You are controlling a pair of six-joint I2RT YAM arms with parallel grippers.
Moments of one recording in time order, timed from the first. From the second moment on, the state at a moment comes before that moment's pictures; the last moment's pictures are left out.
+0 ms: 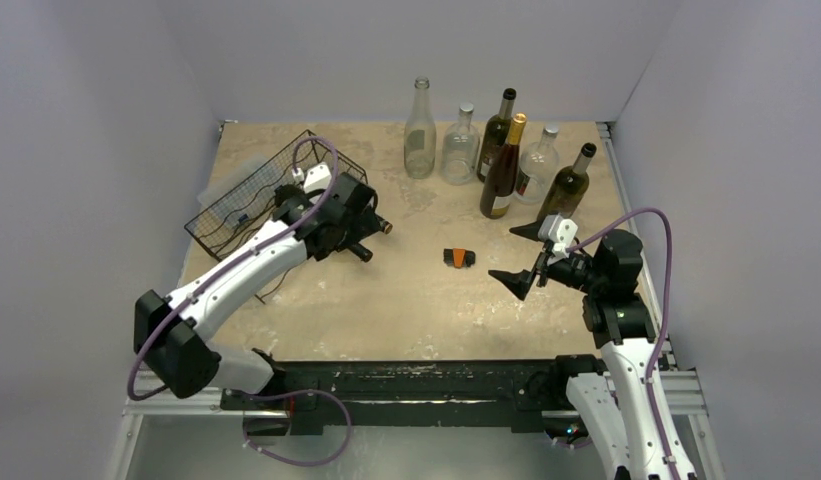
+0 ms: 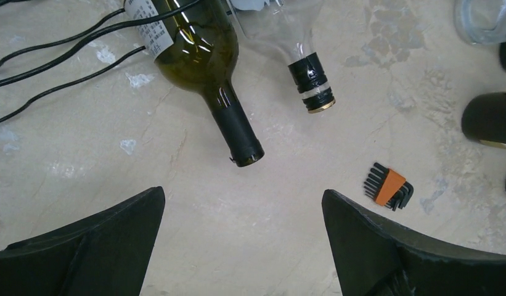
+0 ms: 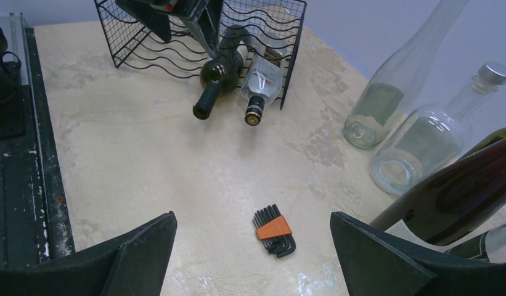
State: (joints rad) left arm -0.69 1.34 1.24 -0.90 -0.52 -1.06; right arm 0.03 0.61 0.64 -0.27 -0.96 -0.37
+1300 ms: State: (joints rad) left arm -0.52 1.86 1.33 -0.91 -0.43 -1.36; right arm 0.03 0.60 0.64 -0.27 -0.96 -0.37
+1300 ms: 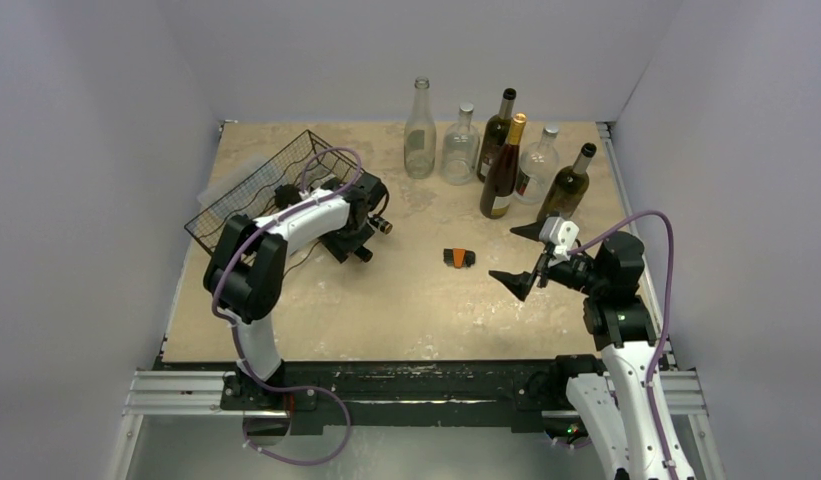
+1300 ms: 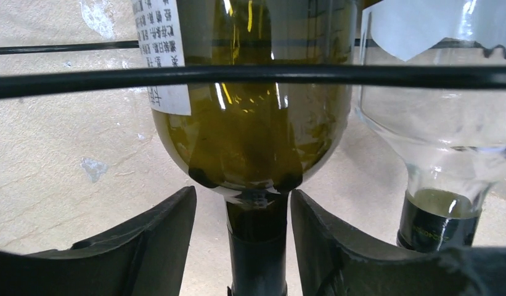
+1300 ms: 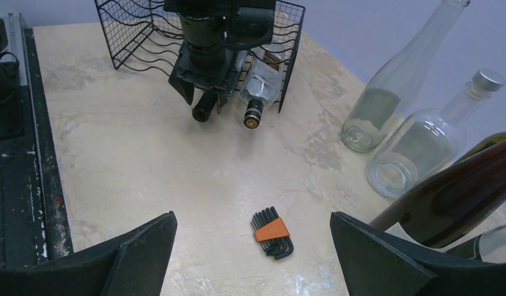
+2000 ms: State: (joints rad) left arm -0.52 1.75 1.23 -0.85 -0.40 -1.37; right arm 0.03 0.59 0.64 -0.27 -0.96 -0.37
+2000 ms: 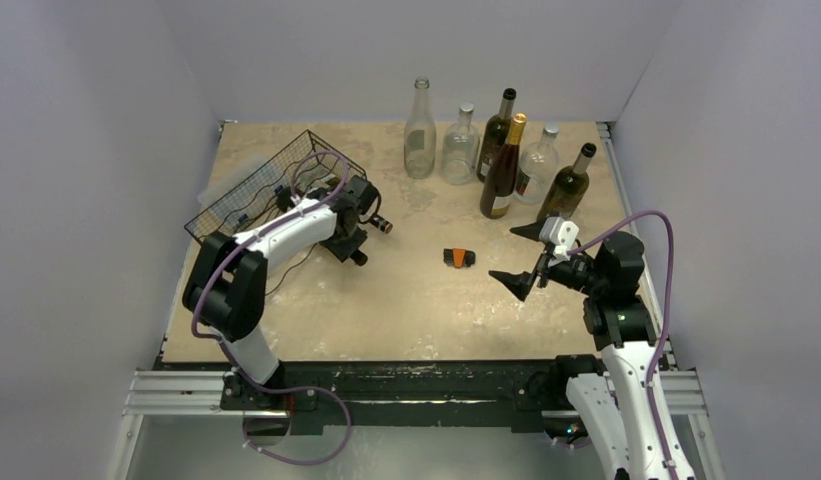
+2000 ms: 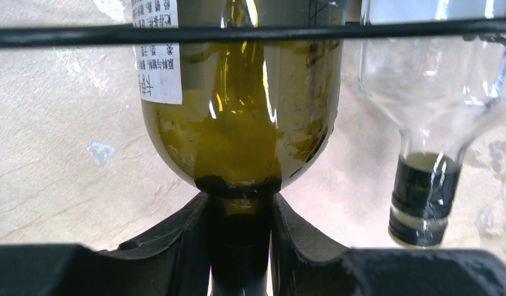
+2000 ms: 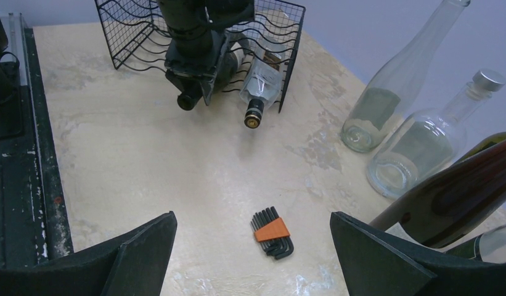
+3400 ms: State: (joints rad) left arm -0.78 1.47 1.10 -0.95 -0.43 -1.48; right arm 0.03 0.59 0.64 -0.27 -0.96 -0.37
